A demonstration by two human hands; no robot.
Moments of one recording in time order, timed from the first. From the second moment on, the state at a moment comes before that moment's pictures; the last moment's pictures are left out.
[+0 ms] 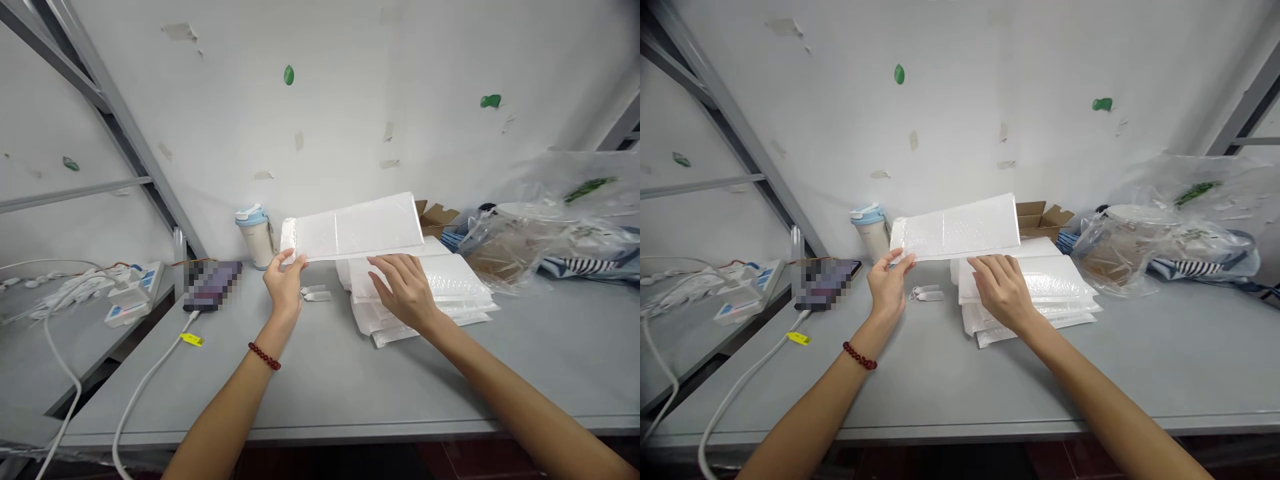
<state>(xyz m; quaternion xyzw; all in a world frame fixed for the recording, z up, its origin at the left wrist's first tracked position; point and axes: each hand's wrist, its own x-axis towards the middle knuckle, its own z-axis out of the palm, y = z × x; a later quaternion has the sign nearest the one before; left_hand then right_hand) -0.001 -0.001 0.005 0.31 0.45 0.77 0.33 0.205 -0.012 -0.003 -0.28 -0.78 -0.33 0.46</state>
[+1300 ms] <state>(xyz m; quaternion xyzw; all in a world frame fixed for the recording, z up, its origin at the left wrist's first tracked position) 0.001 -0.002 -0.006 0.55 0.49 0.54 0.40 0.208 -0.020 0.004 -0.39 -0.83 -0.24 0.31</state>
